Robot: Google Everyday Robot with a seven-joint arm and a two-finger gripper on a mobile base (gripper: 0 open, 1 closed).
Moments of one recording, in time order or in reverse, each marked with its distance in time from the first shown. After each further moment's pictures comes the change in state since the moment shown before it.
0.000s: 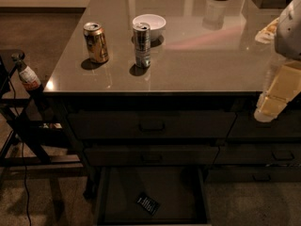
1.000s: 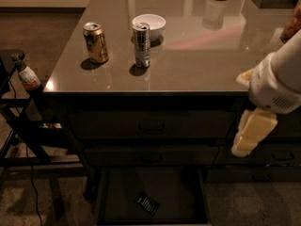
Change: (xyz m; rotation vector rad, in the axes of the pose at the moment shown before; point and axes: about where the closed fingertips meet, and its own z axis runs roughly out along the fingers) arm 0.010 0.037 0.087 -0.056 -0.035 0.031
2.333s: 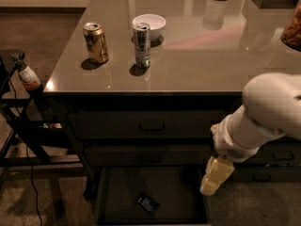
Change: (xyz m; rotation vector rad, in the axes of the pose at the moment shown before) arm 0.009 0.064 0.138 -0.149 -0.010 0.095
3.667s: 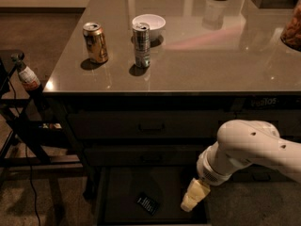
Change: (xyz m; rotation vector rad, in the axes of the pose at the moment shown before) arm 0.017 0.019 0.131 -0.101 -0.028 0.170
